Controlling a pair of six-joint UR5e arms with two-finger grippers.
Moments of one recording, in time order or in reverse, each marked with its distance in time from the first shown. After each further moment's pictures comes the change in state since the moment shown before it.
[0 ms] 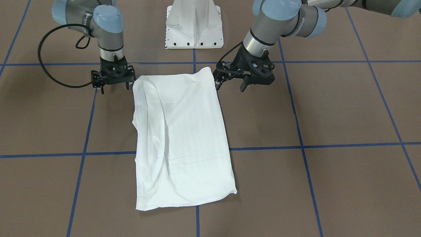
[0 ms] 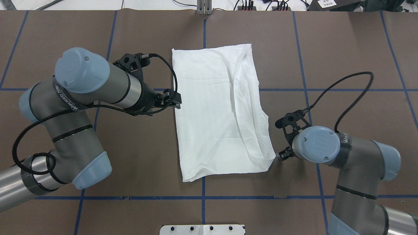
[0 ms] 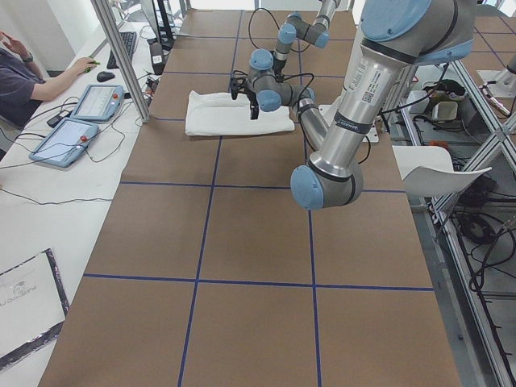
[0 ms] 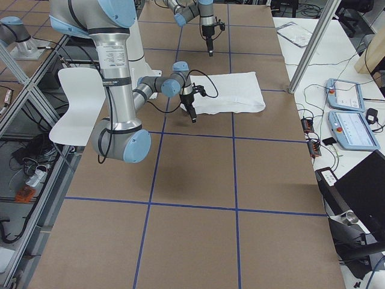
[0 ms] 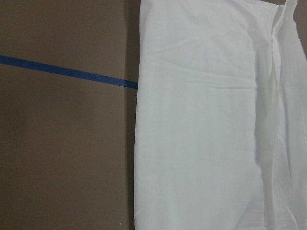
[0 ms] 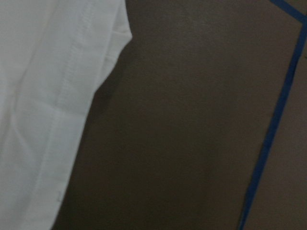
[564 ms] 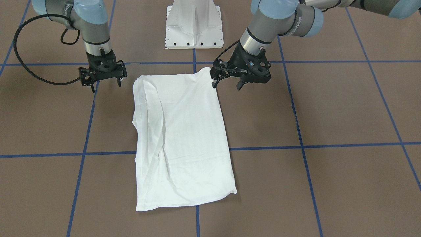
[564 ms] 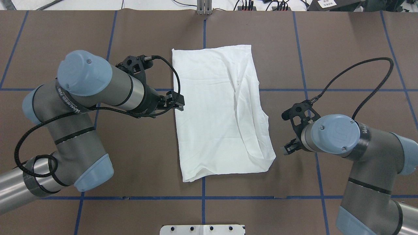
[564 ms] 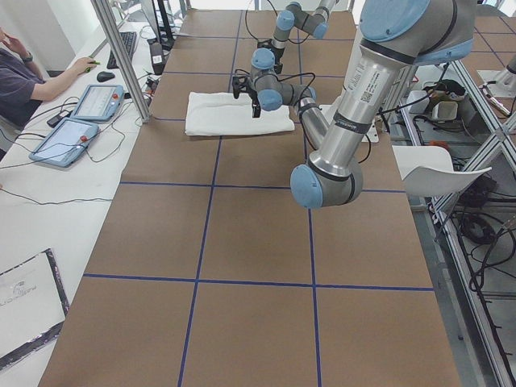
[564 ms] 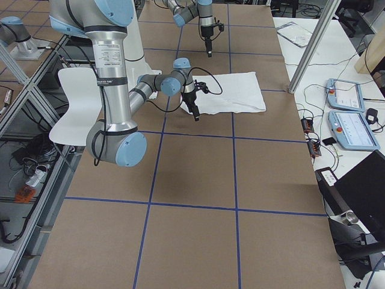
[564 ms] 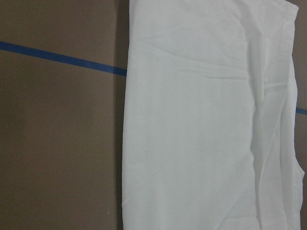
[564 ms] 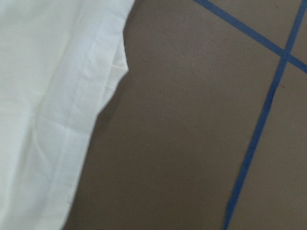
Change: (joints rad) left arm 0.008 -0.004 0.000 -0.009 0.000 -0.009; right arm 0.041 0.063 0.038 0.004 0.047 -0.043
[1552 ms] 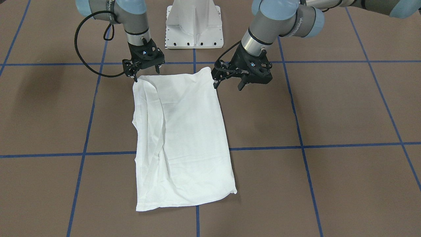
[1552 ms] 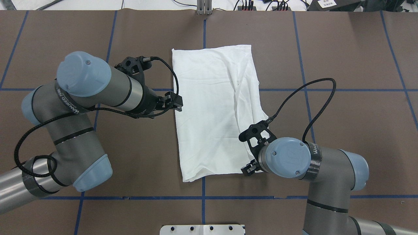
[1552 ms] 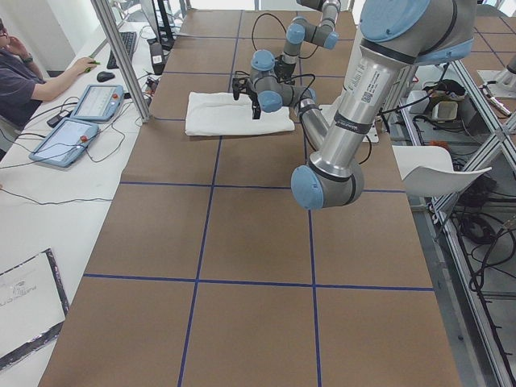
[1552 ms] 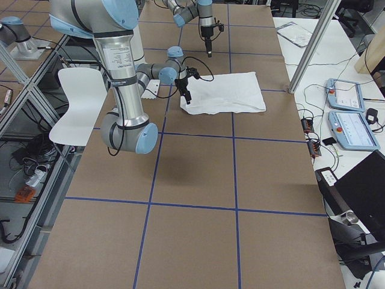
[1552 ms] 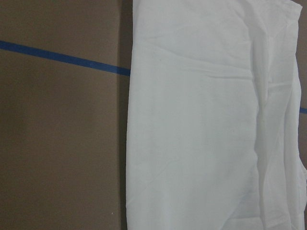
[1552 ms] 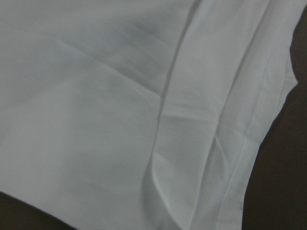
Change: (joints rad) left arm 0.000 0.010 0.004 -0.003 0.000 0.005; right arm -0.144 0.134 -0.065 -0.003 -0.024 0.042
